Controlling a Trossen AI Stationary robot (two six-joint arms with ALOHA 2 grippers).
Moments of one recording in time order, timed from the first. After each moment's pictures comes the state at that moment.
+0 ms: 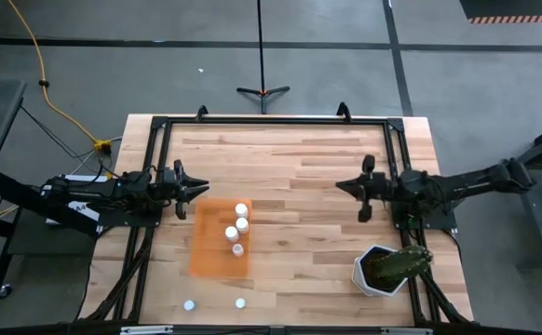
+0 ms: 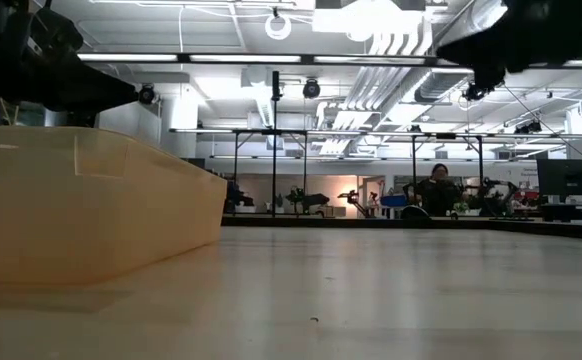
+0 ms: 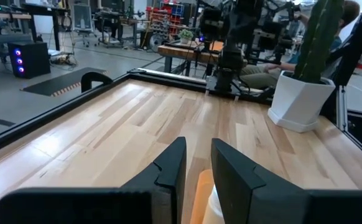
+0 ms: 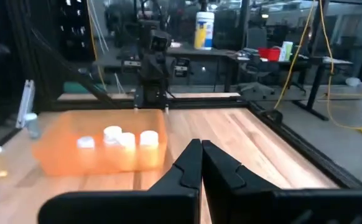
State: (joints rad) left arm -0.07 0.03 0.05 -0.06 -0.27 -0.13; right arm 0.13 0.54 0.23 0.29 0.28 -0.02
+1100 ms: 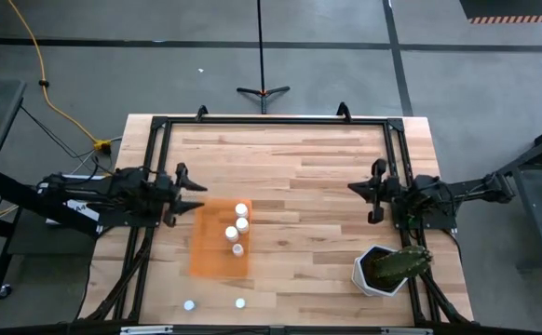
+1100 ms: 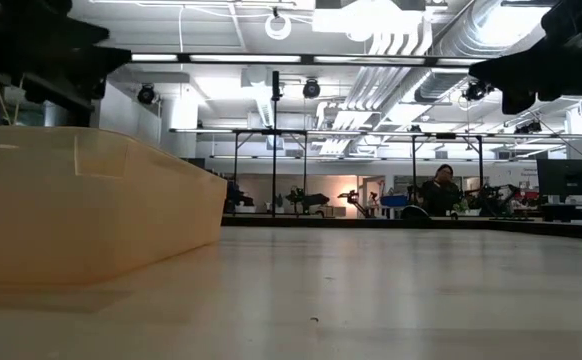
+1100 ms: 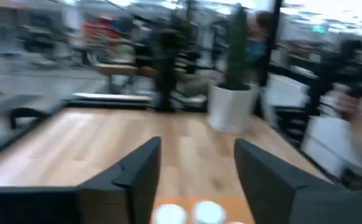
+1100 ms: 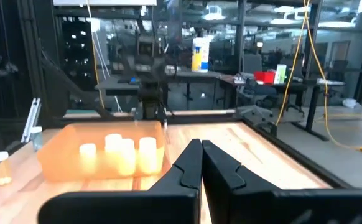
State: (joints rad) left arm -0.07 0.09 0.13 0.00 0.00 -0.05; right arm 0.15 0.08 0.01 0.18 0.30 -0.04
